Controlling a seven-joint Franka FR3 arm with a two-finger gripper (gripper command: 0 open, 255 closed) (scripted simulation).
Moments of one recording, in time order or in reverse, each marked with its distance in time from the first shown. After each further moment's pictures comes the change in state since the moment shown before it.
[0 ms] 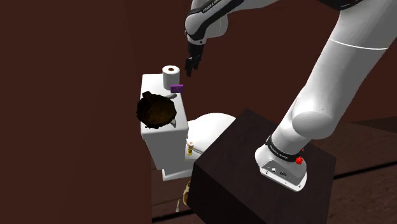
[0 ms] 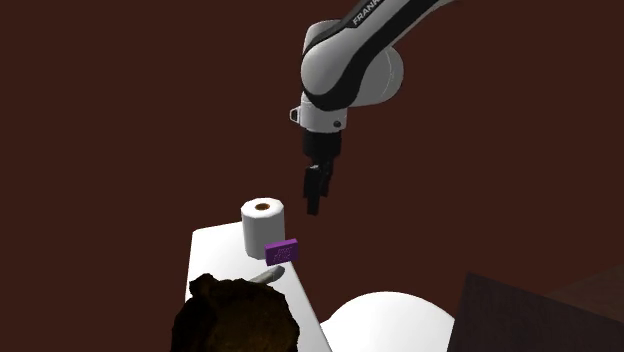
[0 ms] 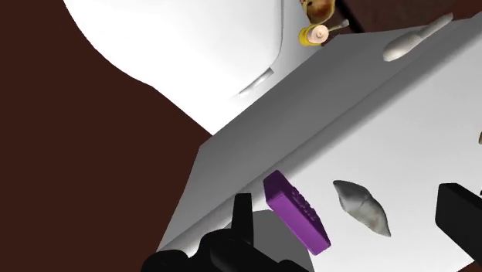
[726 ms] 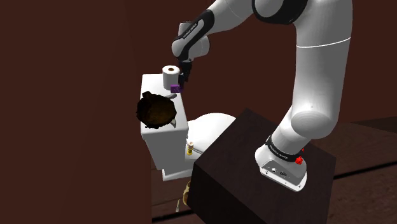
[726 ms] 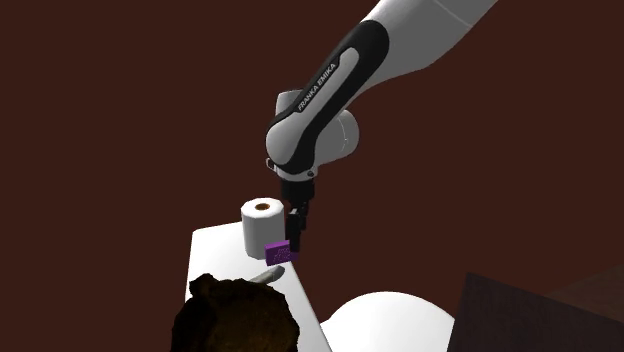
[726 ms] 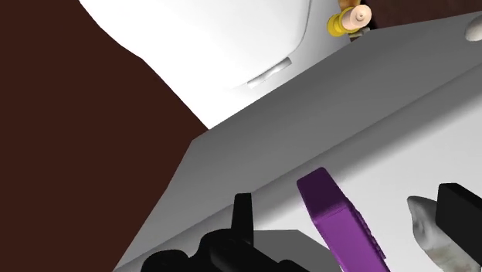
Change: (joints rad) arm -0.032 0.353 0.043 0.203 0.054 0.107 -0.155
